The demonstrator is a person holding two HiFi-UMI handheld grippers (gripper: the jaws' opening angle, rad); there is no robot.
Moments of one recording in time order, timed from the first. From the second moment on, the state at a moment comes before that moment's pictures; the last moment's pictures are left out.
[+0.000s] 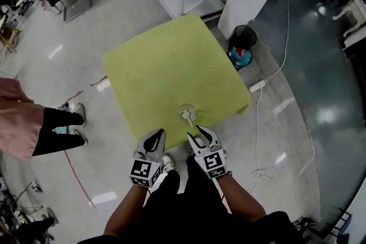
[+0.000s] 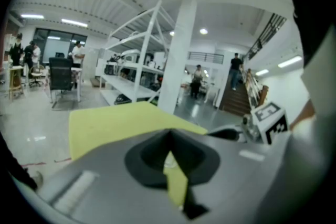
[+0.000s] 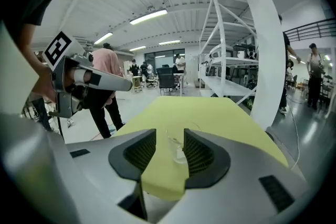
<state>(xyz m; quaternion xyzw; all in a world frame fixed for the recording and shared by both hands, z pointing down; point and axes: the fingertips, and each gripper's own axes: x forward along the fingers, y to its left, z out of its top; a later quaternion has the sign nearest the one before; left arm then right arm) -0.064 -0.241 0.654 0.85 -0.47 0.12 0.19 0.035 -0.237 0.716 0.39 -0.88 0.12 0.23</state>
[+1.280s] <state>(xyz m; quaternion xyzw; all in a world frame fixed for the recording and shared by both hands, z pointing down) -0.063 -0.226 0.664 0.84 -0.48 0.13 0.20 0.039 -0.263 0.746 0.44 -0.86 0.14 0.21</state>
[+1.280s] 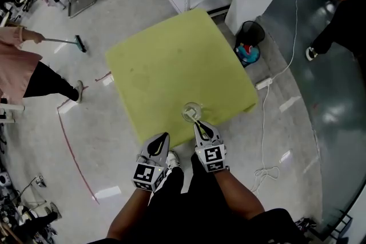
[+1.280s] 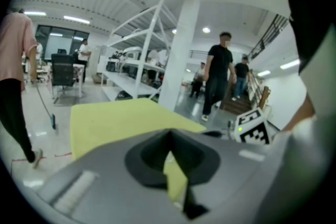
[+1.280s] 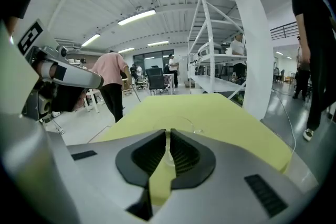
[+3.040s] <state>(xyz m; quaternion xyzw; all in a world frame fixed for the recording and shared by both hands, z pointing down) -0.078 -0.240 0.520 0.88 -0.47 0.02 0.07 0.046 -0.228 0.466 0.52 -0.85 -0.04 0.06</state>
